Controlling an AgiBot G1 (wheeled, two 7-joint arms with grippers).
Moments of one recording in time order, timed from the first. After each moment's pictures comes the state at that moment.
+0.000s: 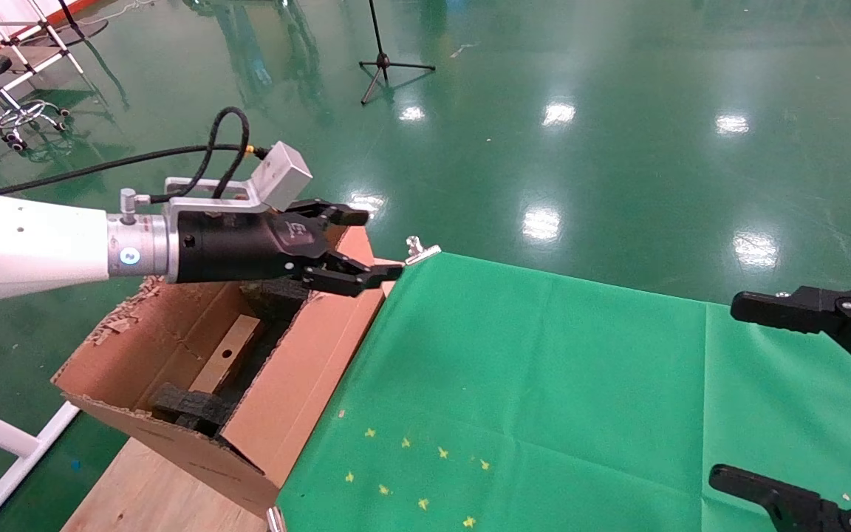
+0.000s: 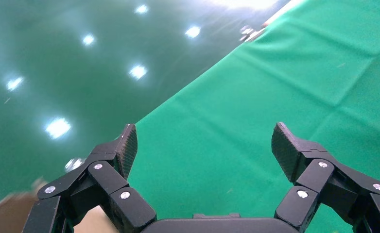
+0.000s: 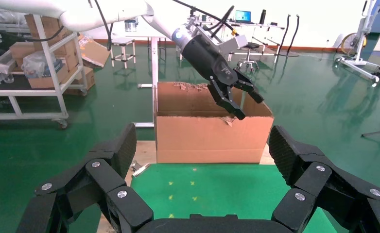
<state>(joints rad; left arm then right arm) -1.43 0.66 0.57 -0.83 1.19 1.26 -0.26 1.09 -0.59 -0.32 1.27 -0.70 -1.48 0.16</state>
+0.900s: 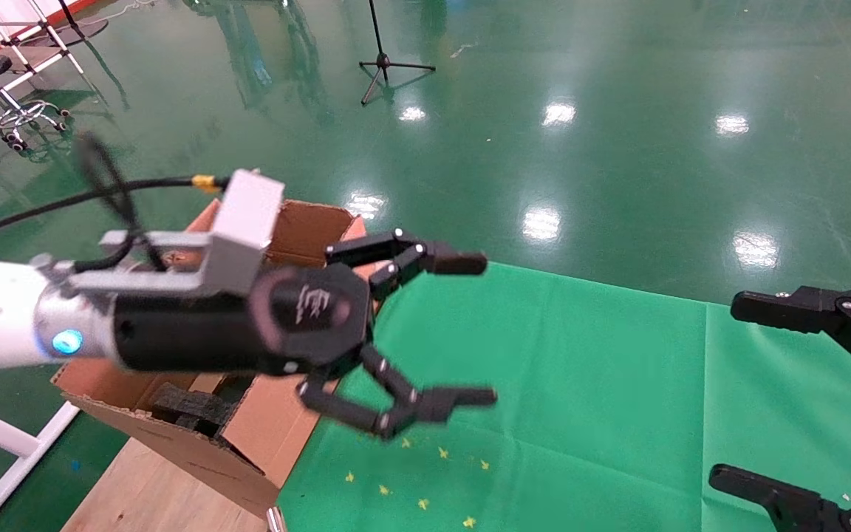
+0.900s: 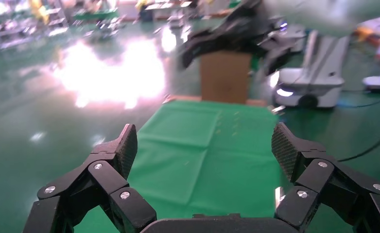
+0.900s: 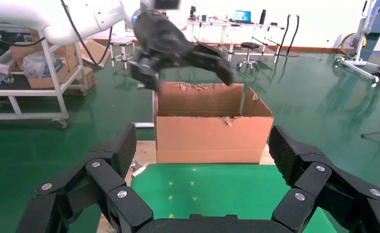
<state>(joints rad) -1.11 0.62 0.31 -1.23 0.78 1.47 -0.20 1.09 -0.59 -0.32 1.27 -0.70 -1.48 0.16</state>
